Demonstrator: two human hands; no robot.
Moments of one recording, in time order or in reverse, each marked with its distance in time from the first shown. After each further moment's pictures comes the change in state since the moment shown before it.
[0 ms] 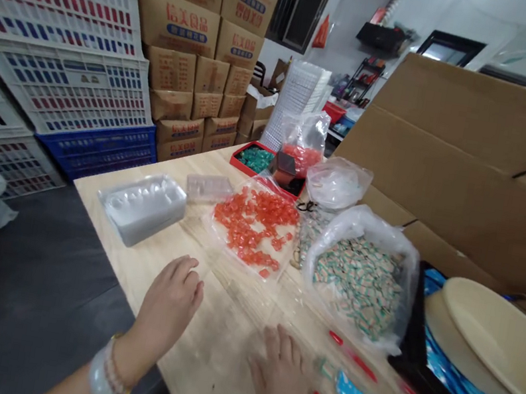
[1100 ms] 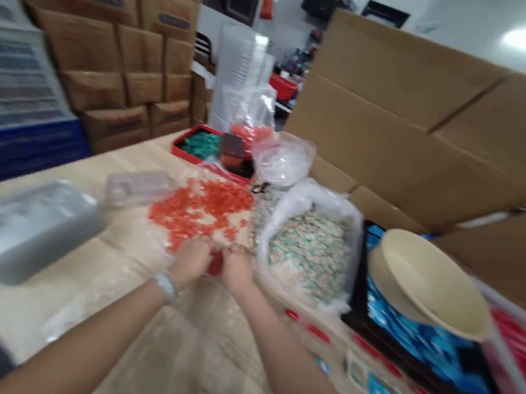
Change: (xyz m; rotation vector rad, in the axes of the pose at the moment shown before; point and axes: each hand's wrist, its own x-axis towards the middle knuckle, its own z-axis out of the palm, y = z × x) left_hand 0.132 0.069 0.110 -0.100 -0.430 0.171; right_hand 0.173 0.044 -0.002 0.072 0.006 -0.056
